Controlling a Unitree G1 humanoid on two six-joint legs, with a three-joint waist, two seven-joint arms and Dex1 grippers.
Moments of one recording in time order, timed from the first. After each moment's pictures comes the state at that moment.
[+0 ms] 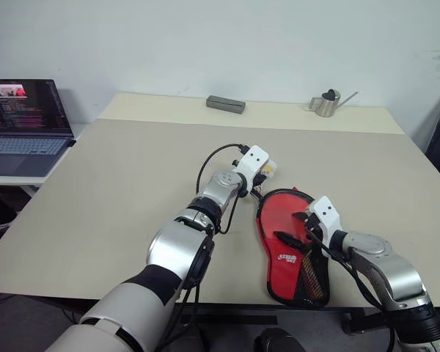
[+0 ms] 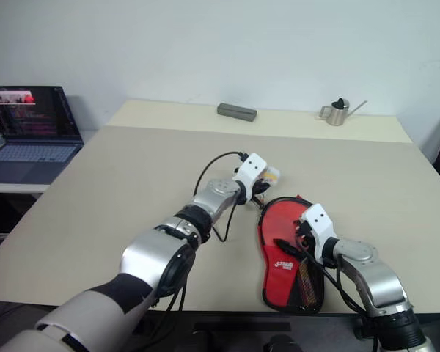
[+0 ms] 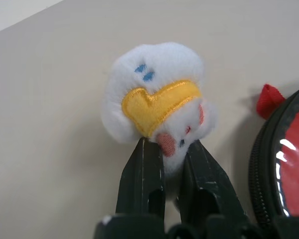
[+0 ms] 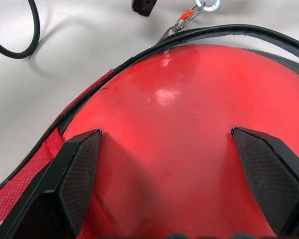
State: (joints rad) left arm -1.23 -0.03 -0.07 1.37 0.16 0.03 -0.45; right arm -0.17 -0.50 0.10 -0.24 0.27 0.67 0.64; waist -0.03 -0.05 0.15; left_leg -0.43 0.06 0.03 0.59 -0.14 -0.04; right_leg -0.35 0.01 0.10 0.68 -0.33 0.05
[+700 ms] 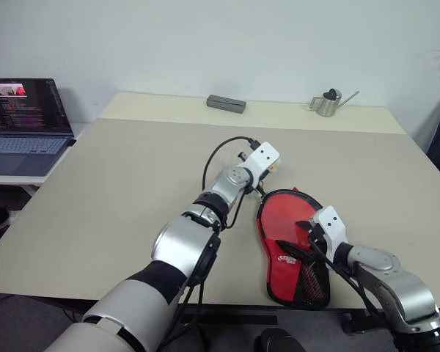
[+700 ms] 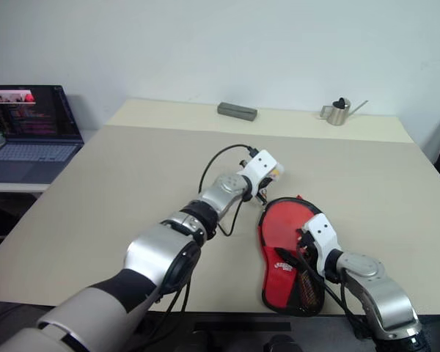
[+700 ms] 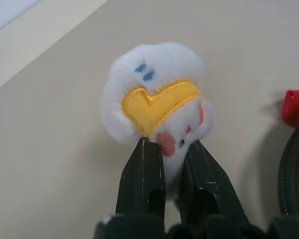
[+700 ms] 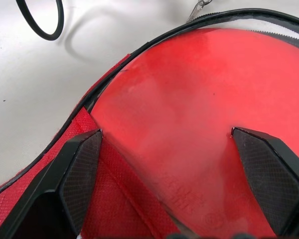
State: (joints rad) left arm -1.29 -0.06 -0.10 1.40 0.28 -0.01 -0.34; right arm -0.04 -0.50 0.07 -0.41 0.30 0.74 0.56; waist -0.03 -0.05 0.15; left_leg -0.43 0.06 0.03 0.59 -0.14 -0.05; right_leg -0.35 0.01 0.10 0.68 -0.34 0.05
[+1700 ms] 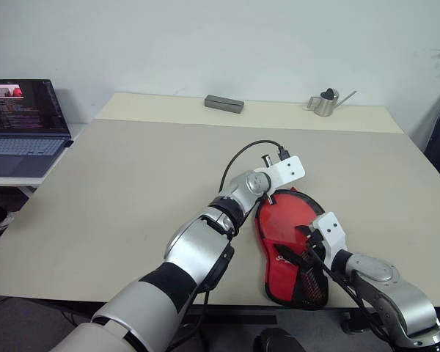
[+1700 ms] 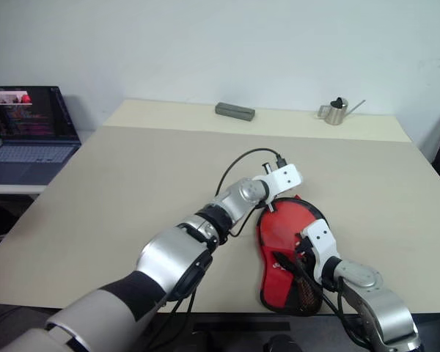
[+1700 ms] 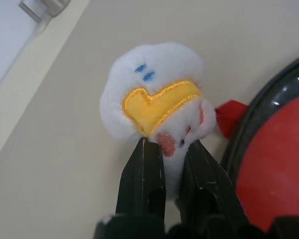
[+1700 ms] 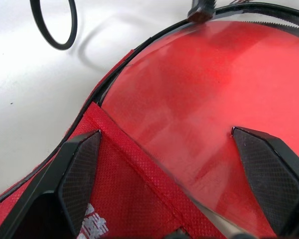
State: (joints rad) left arm -1.29 -0.15 -0.25 1.41 0.46 -0.08 -0.35; right arm 0.02 -0.46 0.07 -0.48 0.32 0.75 0.49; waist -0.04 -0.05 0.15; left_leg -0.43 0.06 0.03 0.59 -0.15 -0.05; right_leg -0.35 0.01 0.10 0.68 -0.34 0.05
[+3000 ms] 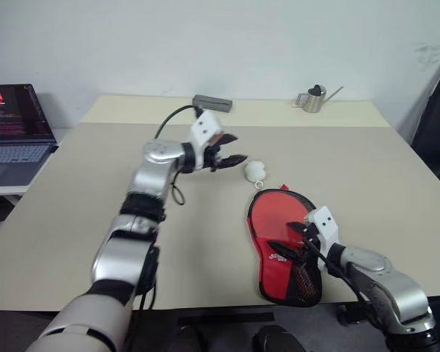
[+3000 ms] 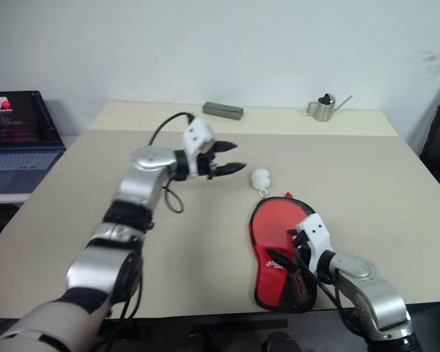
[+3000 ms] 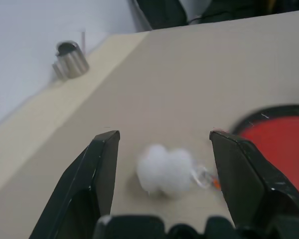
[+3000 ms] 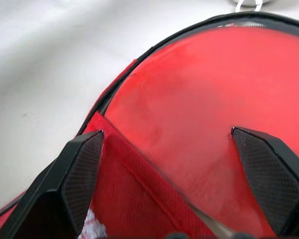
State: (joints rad) left arm -0.95 0.37 -0.03 0.60 -0.04 0.10 -1.11; right arm -0.05 -0.47 0.05 -0.42 0.38 0.76 0.59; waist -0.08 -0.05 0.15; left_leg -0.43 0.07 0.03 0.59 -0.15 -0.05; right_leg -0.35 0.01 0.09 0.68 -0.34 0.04
